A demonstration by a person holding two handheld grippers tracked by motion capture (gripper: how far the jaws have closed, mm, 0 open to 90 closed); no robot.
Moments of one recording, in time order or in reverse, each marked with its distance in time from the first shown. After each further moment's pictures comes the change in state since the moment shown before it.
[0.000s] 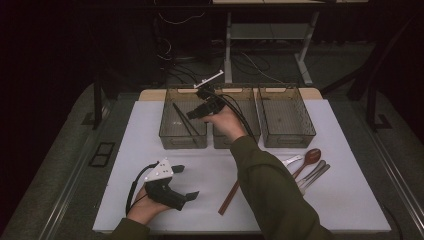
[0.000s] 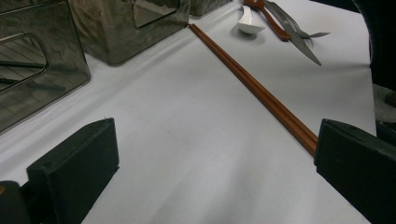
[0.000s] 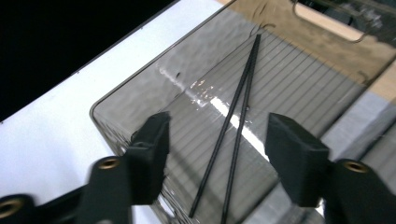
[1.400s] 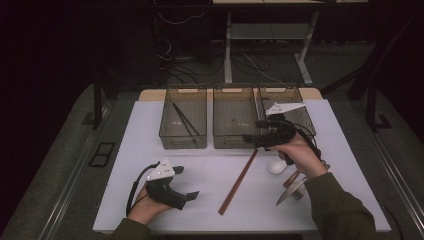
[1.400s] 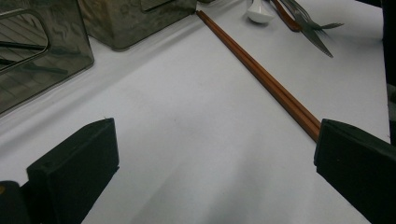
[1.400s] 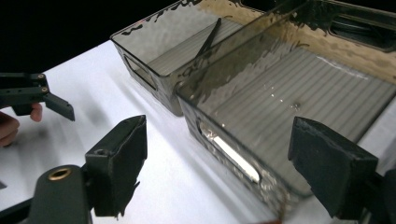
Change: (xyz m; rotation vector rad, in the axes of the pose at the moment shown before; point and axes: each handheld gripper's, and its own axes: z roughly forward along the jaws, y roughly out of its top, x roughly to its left) left arm 0.002 -0.004 0.004 0.031 0.016 -0.033; right arm -0.043 -0.146 -0.133 -0.210 0.001 -0.010
